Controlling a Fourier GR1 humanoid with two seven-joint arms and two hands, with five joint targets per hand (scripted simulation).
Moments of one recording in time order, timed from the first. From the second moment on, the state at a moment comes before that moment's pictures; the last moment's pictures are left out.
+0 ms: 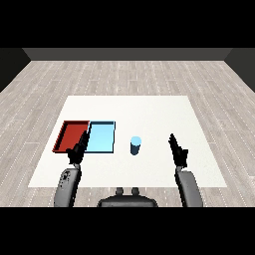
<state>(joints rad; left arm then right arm) 0.00 0.11 -0.01 -1.57 0.00 -0.02 -0.02 0.04 -0.13 0.00 -1.54 0.01 -0.03 0.00</state>
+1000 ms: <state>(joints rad) -0.03 0.07 0.06 -1.65 0.09 -0.09 -0.35 -0.11 -0.02 0.03 -1.57 -0.10 0.05 -0.18</state>
